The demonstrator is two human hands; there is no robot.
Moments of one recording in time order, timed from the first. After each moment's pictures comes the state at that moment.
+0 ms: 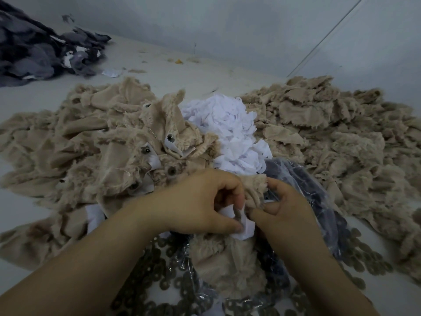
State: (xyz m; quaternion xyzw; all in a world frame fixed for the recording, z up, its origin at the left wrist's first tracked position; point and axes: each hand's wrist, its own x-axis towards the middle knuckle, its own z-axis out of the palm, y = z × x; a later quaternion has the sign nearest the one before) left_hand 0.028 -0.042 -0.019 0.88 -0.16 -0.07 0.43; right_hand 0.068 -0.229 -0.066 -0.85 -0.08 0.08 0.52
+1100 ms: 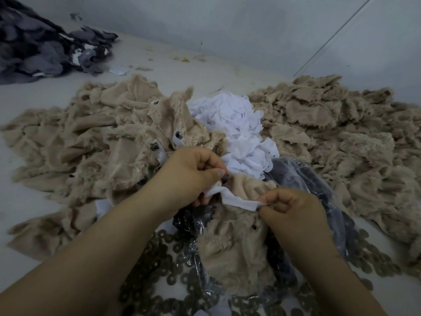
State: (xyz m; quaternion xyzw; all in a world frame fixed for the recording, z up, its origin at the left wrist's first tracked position) left_hand 0.035 -0.025 -0.039 0.77 0.07 0.05 0.64; right_hand 0.064 -0.229 -0.062 -0.84 -0.11 0.03 0.54
